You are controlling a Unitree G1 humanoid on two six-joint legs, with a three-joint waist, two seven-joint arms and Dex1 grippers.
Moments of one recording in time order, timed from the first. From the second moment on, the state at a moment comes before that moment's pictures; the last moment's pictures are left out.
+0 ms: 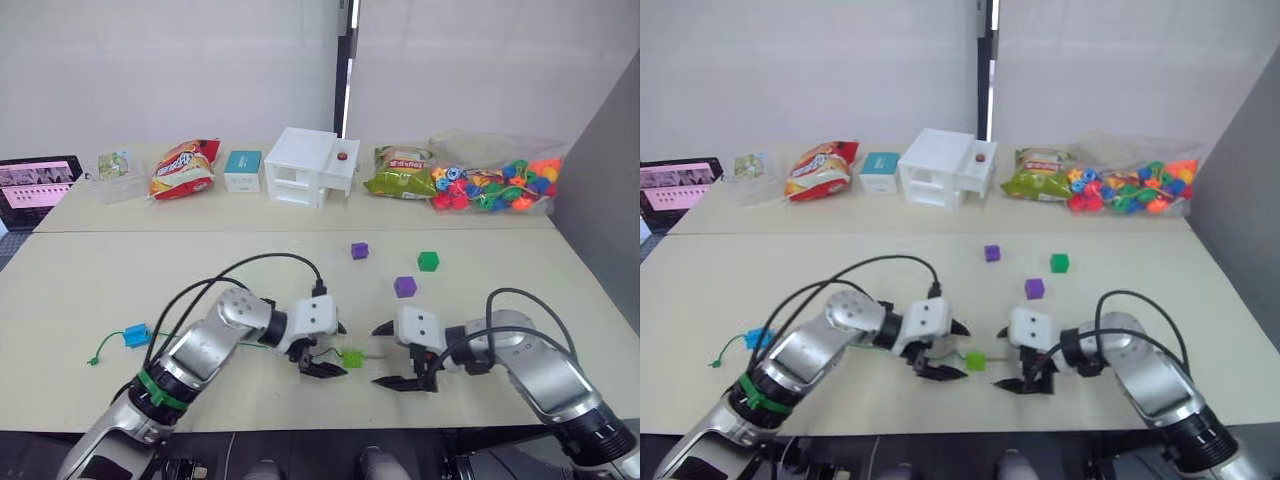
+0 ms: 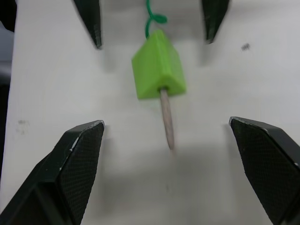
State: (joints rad) left arm -0.55 0.53 -0.50 -0.16 -0.12 0.48 -1.15; right arm -0.31 -0.79 0.26 -0.31 0.14 0.46 1.15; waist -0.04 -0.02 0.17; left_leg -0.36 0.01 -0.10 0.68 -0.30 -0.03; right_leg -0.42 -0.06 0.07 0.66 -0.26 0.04
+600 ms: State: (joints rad) left arm -0.57 0.50 -0.55 -0.12 -0.03 0.46 -1.11; right arm -0.36 -0.78 0.34 -0.32 0.12 0.51 1.11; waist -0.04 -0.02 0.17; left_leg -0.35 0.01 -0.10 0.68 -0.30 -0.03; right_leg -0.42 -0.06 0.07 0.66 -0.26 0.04
